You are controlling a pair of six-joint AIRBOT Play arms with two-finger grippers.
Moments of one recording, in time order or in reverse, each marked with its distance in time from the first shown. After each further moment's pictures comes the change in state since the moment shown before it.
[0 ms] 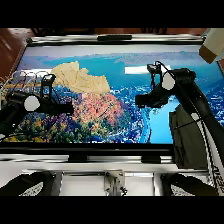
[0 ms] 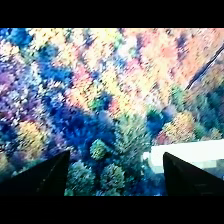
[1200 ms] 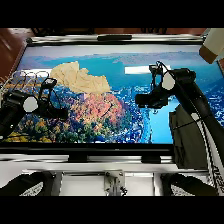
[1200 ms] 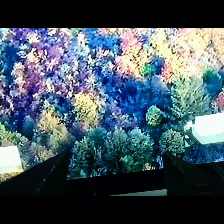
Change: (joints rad) left arm 0.000 0.019 0.000 0.111 -0.156 0.108; right arm 0.000 0.000 0.000 0.000 0.005 0.088
